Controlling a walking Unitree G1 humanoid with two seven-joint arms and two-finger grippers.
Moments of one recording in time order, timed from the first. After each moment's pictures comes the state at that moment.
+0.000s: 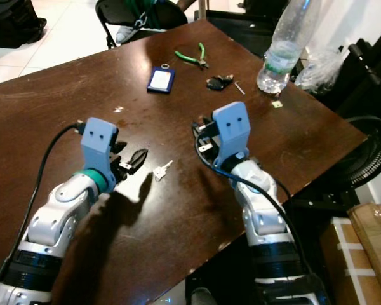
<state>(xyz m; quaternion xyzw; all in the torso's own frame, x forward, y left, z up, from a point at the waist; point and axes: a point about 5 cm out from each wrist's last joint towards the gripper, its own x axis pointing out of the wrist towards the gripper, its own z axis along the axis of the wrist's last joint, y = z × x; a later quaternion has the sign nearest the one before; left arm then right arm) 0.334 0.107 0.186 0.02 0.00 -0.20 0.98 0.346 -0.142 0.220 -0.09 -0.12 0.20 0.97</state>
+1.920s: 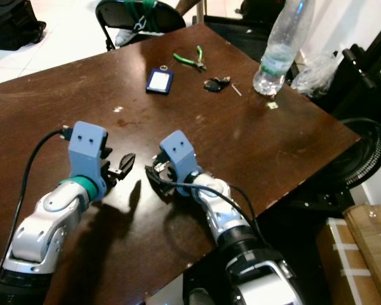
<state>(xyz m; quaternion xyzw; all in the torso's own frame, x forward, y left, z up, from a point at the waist) 0.317 0.121 0.185 0.03 0.03 -0.13 0.99 0.370 -0.077 0.154 -0.12 0.03 0.34 0.93</state>
